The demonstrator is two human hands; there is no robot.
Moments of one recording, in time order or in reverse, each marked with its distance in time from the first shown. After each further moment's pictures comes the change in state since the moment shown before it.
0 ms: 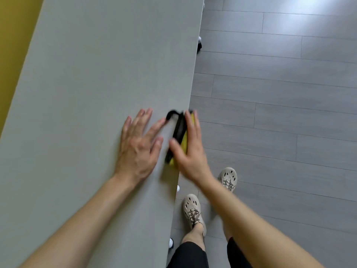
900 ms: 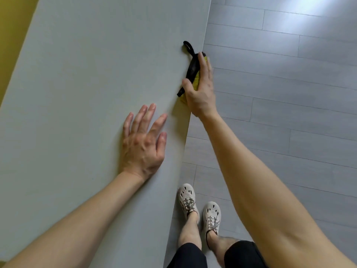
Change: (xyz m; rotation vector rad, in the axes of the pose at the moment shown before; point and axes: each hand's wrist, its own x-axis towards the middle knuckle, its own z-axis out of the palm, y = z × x) left_hand -0.057 0.018 0.004 0.084 0.114 -0.066; right_hand 0.085 -0.010 -0.009 -0.107 0.173 0.052
